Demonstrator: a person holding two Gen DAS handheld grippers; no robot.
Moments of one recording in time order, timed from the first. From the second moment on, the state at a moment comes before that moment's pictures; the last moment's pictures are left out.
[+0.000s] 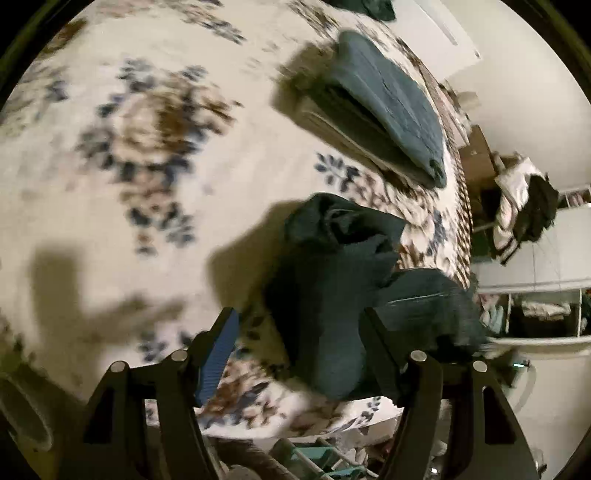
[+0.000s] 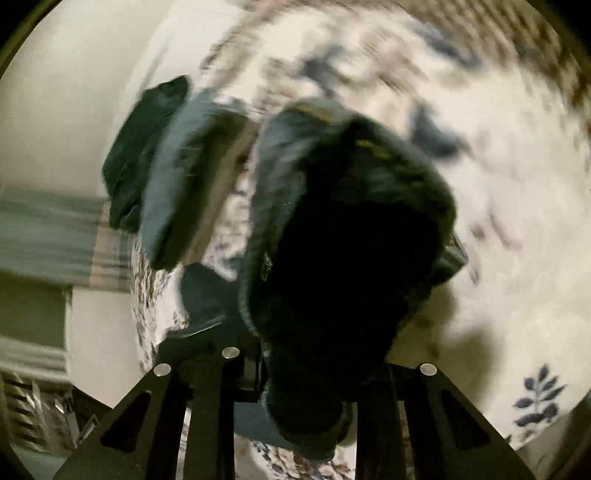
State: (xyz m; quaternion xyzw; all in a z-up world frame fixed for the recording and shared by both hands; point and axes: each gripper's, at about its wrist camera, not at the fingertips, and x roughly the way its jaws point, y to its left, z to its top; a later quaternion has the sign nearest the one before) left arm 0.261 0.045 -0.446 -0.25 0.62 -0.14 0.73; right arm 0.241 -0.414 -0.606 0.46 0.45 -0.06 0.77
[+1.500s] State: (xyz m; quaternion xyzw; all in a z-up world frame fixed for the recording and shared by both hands) left arm 0.114 0.334 -0.538 -0.43 0.59 0.10 0.68; right arm 0.294 0.037 -0.612 0.31 0.64 0.27 0.66
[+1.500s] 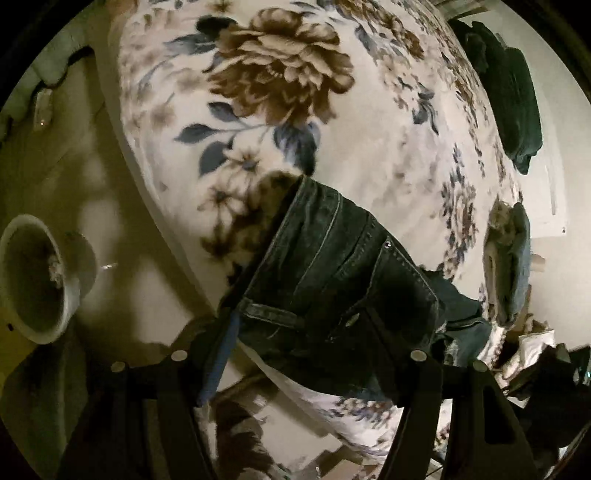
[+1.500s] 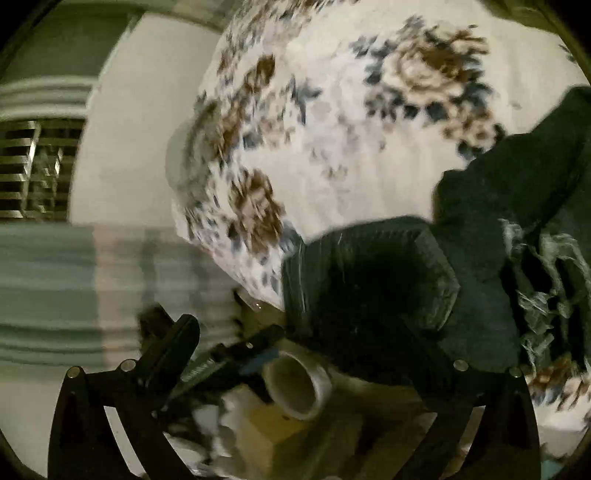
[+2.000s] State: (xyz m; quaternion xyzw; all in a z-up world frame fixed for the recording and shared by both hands) left arm 0.065 0.291 -0.600 -0.60 0.48 0.14 0.62; right arm 0.271 -0.155 -0.714 0.52 0.64 0.07 0.56
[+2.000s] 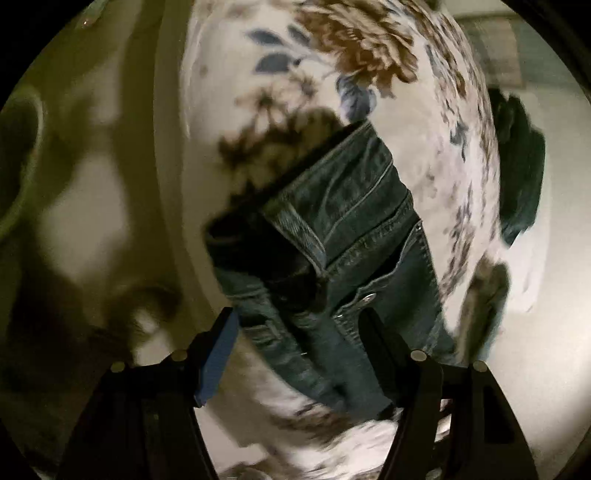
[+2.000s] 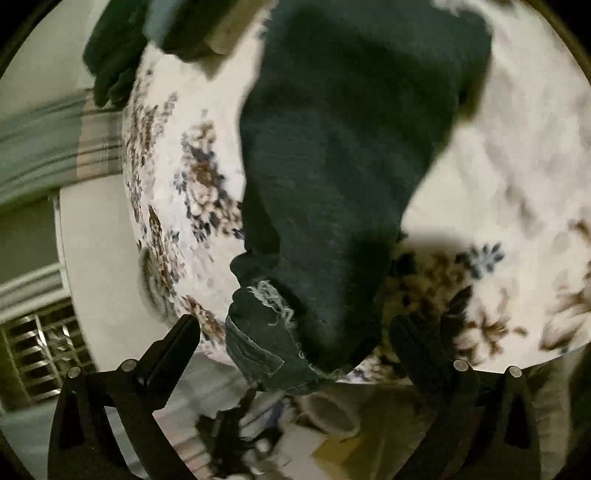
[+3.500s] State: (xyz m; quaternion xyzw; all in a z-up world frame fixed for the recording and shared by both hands) left arm 0.001 0.329 -0.593 -0.56 0.32 0.33 0.70; right arm 0.298 -0.128 -0.704 0.37 0.69 0.12 0.61
